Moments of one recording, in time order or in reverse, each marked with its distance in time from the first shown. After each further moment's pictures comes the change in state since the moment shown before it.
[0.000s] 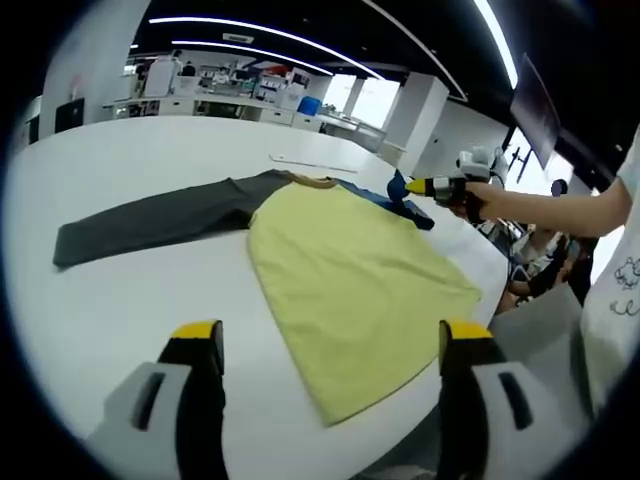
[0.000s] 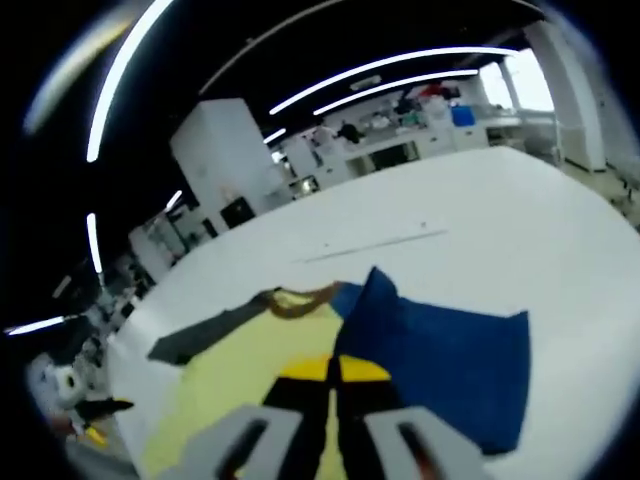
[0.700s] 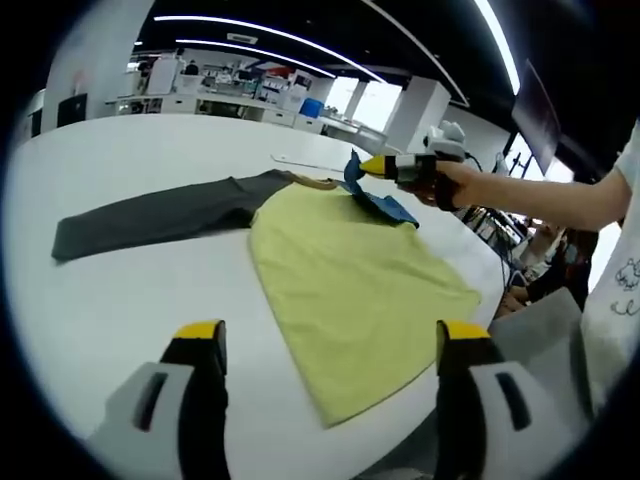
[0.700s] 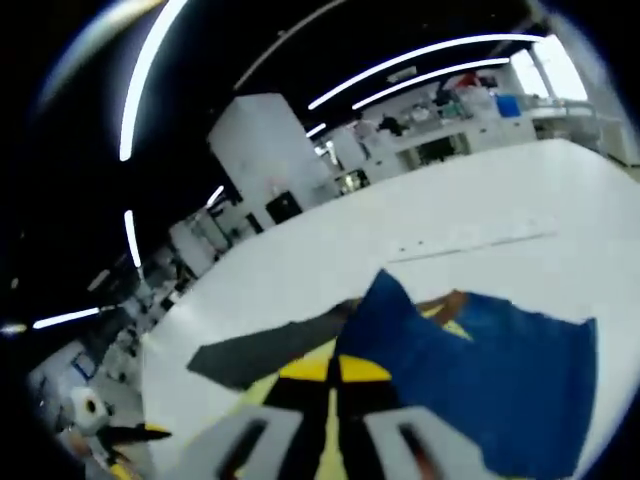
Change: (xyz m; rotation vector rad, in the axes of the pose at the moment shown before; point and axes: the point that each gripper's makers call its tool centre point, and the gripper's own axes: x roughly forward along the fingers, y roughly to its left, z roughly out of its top) left arm 0.000 -0.002 -0.002 -0.023 -0.012 -0.003; right arm 0.072 0.104 0.000 -0.026 0.031 0.181
